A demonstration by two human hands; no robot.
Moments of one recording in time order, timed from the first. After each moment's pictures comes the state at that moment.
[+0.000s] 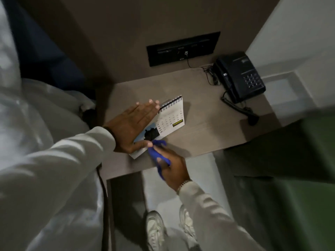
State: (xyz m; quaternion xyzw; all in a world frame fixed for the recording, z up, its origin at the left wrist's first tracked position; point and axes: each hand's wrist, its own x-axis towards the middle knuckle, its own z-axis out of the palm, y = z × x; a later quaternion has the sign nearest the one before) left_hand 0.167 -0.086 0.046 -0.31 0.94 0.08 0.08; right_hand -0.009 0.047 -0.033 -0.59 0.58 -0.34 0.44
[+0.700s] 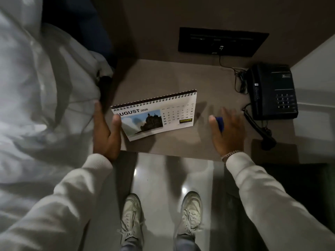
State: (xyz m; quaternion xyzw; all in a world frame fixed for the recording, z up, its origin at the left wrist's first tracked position) left_hand 0.146 0.026 -0.005 -0.78 0.41 0.25 -0.40; right_hand -0.162 -0.062 -0.029 -0.65 0.71 -0.13 0.24
